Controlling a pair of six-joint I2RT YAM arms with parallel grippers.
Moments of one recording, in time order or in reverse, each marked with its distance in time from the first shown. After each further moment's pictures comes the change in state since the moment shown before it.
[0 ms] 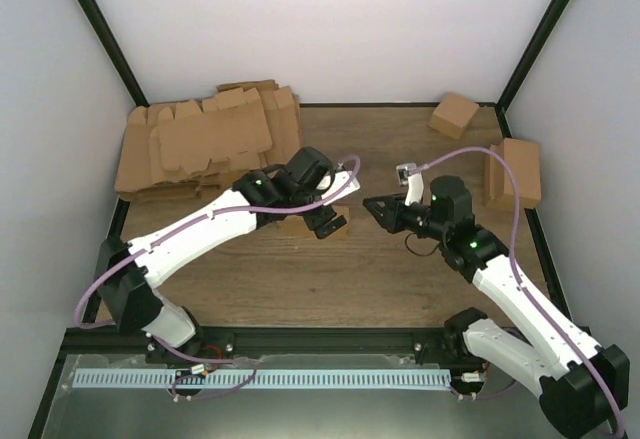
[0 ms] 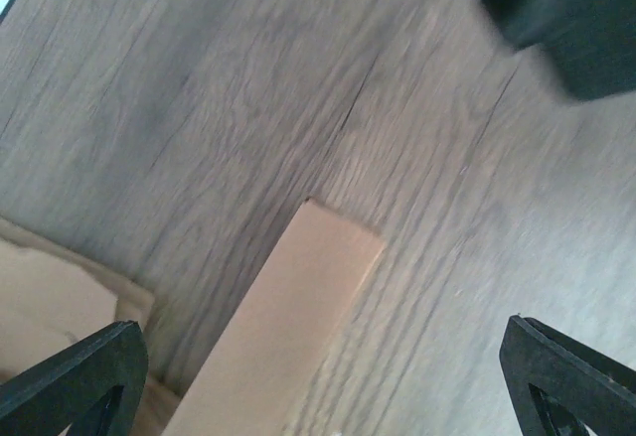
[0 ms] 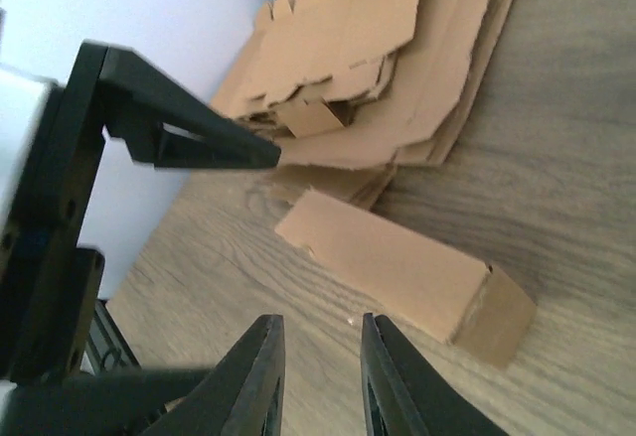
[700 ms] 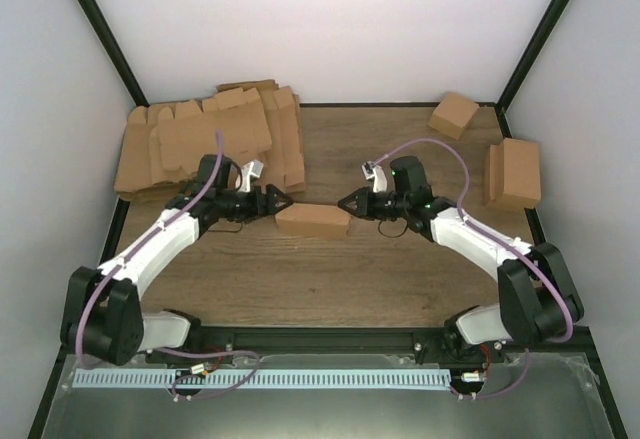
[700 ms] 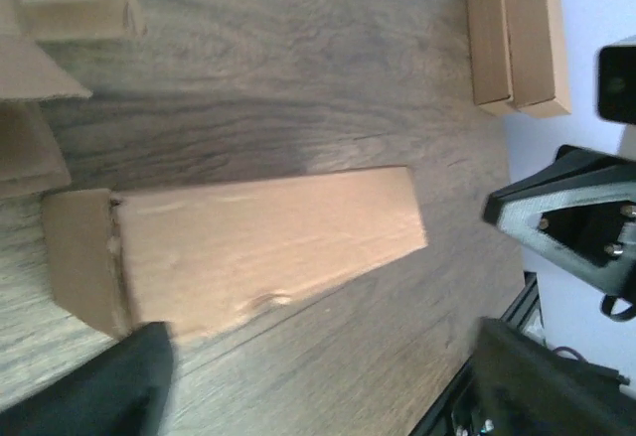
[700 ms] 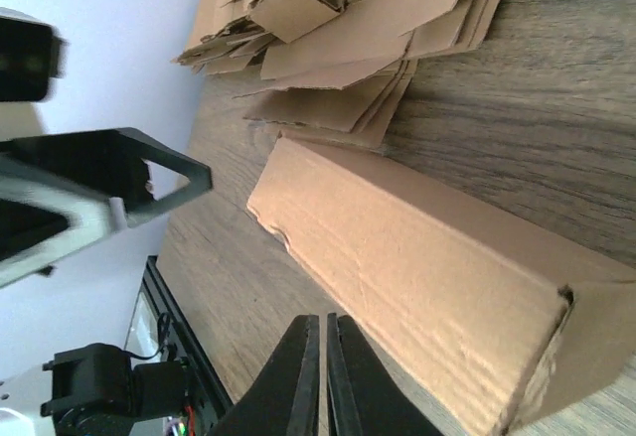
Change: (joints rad) left arm 0.577 -0.204 -0.570 0.392 0.665 -0.822; right arm 0.000 0.497 0.072 0.184 -0.222 0.154
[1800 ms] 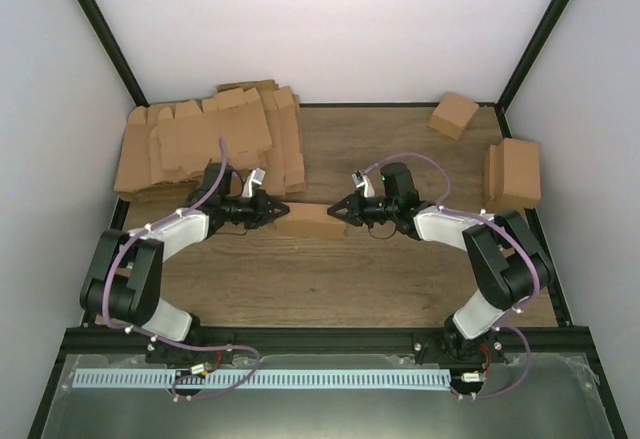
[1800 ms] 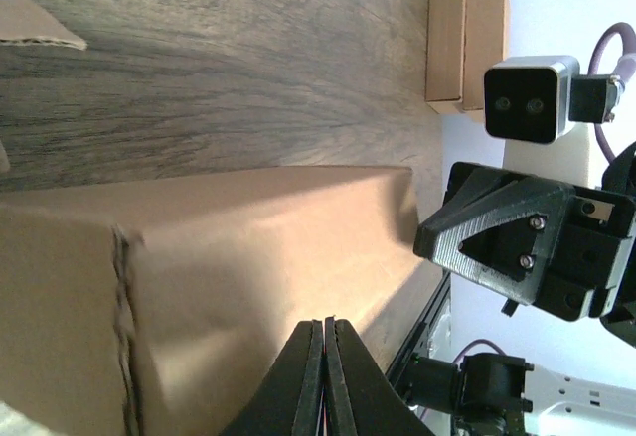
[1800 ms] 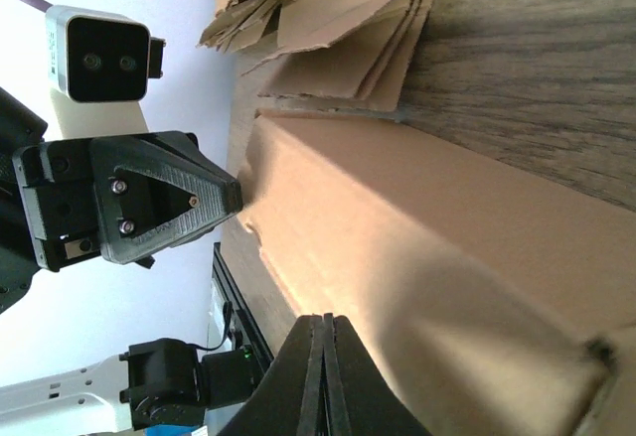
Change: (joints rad) left arm 0.049 0.211 -0.105 0.363 0.208 -0.159; right arm 0.002 0.235 -0.047 0.300 -0.158 0.217
